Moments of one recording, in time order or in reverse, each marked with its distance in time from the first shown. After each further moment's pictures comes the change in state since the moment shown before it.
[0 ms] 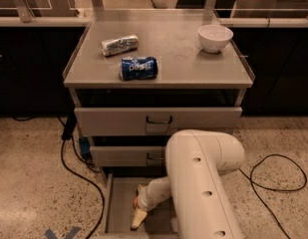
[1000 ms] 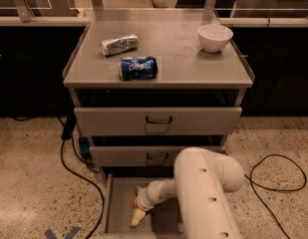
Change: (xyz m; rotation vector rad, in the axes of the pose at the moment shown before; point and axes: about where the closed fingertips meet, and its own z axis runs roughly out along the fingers) arm 0.024 -0.016 0.058 -0.012 -0.036 0.019
